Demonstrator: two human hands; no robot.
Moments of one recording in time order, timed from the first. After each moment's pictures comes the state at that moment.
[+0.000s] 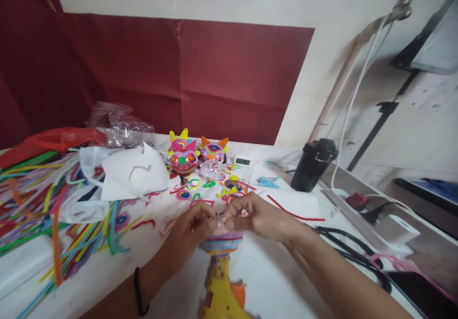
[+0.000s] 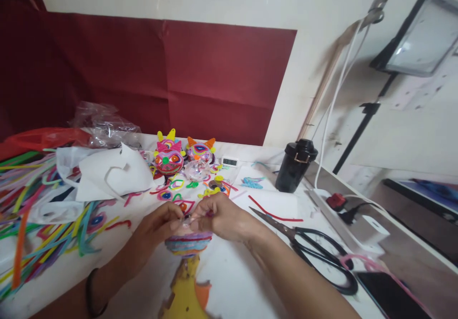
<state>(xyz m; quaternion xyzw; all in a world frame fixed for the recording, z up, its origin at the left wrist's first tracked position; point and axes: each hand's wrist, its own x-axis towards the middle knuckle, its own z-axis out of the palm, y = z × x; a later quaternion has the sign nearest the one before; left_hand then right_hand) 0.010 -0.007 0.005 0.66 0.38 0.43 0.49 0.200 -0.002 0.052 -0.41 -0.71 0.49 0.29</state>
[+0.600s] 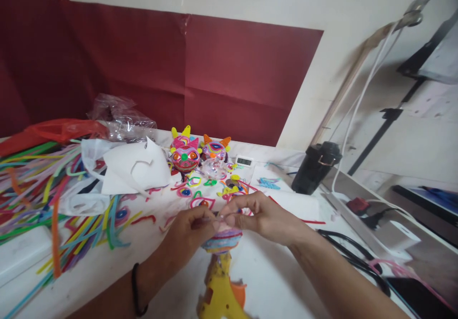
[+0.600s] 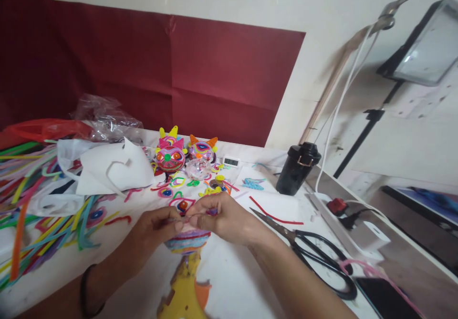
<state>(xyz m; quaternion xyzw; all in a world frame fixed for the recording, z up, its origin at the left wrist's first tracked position) 0.011 -0.011 0.008 0.63 0.40 0.41 0.53 0.198 -0.011 0.061 -0.40 -0.72 0.49 0.30</state>
